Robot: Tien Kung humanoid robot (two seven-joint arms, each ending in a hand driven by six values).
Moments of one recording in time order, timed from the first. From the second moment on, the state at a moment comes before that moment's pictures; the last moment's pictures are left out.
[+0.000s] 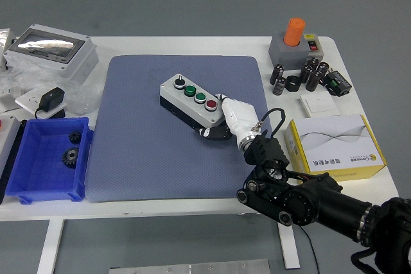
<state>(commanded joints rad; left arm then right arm) -0.01 0.14 -1.92 -0.27 1.80 -0.13 0.21 0.67 0.00 0.38 0.90 -1.76 -0.55 -0.45</state>
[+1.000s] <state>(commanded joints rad) -0.01 0.14 -1.92 -0.27 1.80 -0.10 0.17 0.66 0.00 0.44 0.90 -1.77 -0.64 -0.37</state>
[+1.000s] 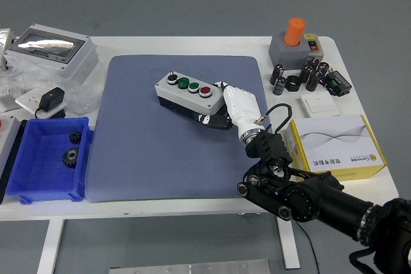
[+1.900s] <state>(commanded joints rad) -0.01 0.14 -1.93 -0.27 1.79 -0.08 0.15 0.66 0.00 0.46 0.90 -1.67 -0.65 -0.30</state>
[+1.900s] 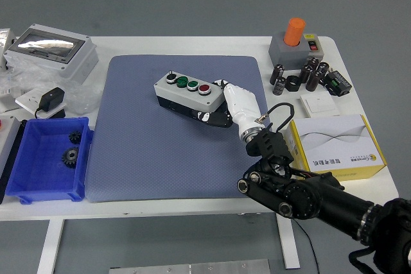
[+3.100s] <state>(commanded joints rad) -0.01 0.14 -1.92 -0.27 1.79 -0.07 0.14 0.65 0.00 0.52 0.88 -1.27 -0.65 0.00</state>
